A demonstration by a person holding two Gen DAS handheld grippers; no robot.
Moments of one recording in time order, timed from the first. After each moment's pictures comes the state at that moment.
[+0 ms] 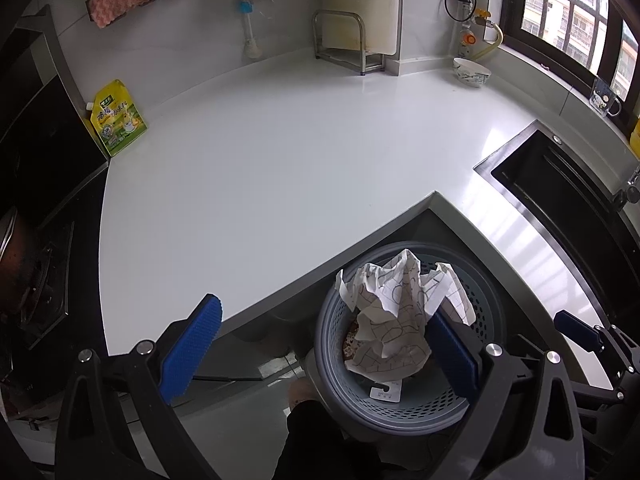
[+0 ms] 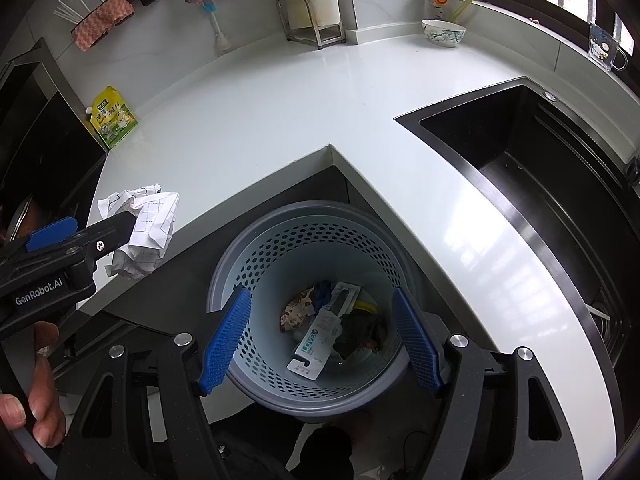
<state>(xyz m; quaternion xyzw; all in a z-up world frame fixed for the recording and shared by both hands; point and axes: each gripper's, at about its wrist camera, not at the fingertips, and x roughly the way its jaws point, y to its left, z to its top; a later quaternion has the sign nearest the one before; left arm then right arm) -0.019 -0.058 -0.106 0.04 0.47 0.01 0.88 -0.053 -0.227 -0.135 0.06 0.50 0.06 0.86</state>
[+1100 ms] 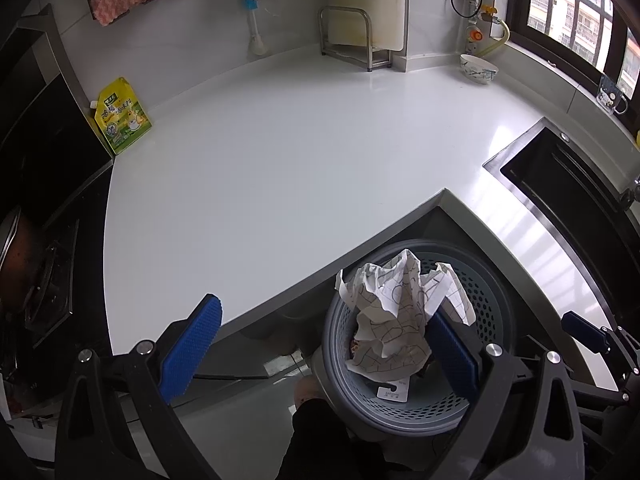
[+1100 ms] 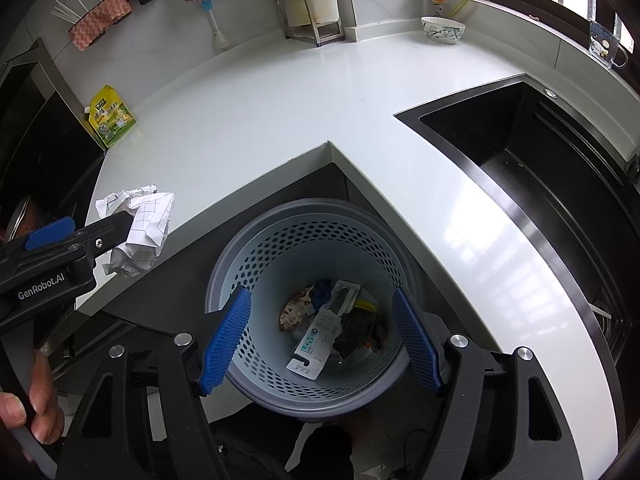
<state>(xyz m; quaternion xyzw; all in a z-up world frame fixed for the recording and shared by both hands) -0.017 -0.058 -0.110 0.04 0.47 0.02 0.88 -0.051 -0.228 -0.141 0.06 0.50 0.06 0.86</state>
